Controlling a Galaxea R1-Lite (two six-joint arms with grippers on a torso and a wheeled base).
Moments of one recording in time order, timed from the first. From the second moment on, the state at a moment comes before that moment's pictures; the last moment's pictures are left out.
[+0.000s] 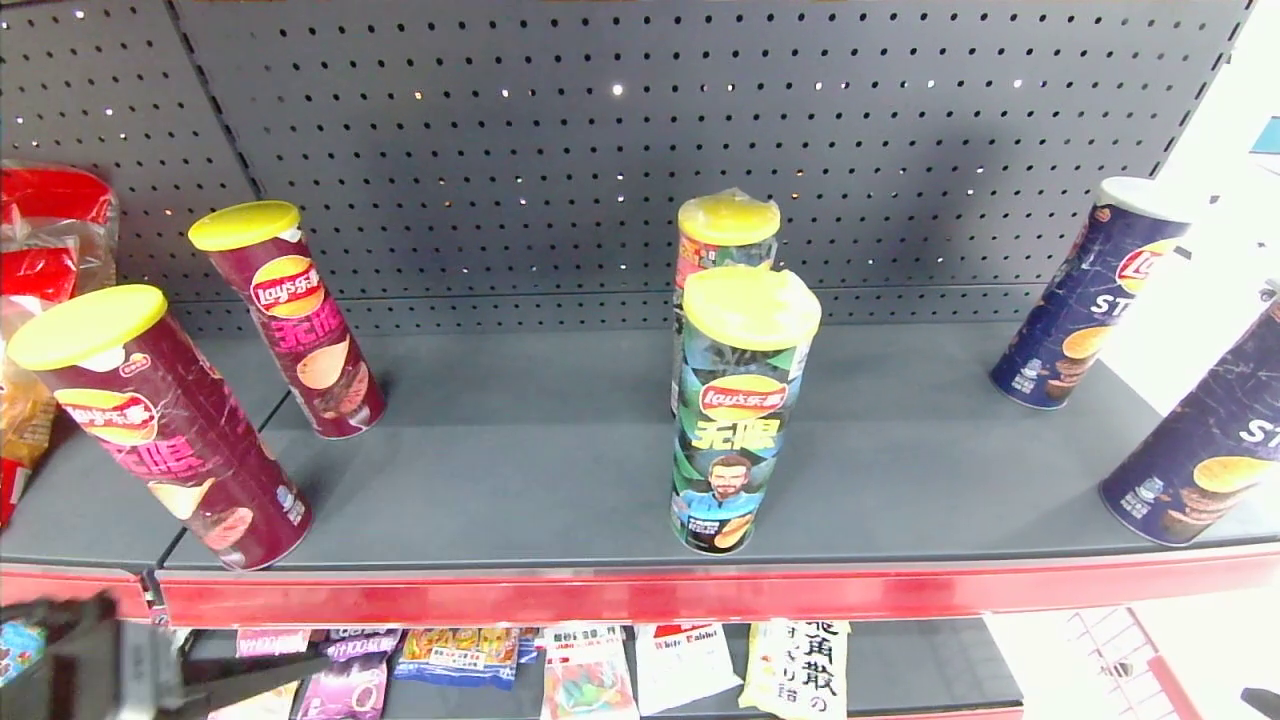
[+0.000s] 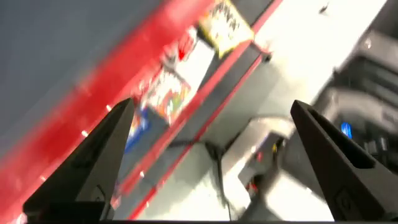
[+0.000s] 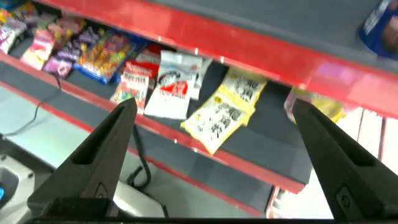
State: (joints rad) left arm -0.68 0.86 -0.33 0.02 -0.14 0.15; right arm 0.37 0.38 -0.10 -0.01 0.06 -0.07
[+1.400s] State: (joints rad) left arm -0.18 0.08 -0.09 -0.03 0.23 -0.13; right arm 0.00 0.02 -0.06 -0.06 0.03 -0.02
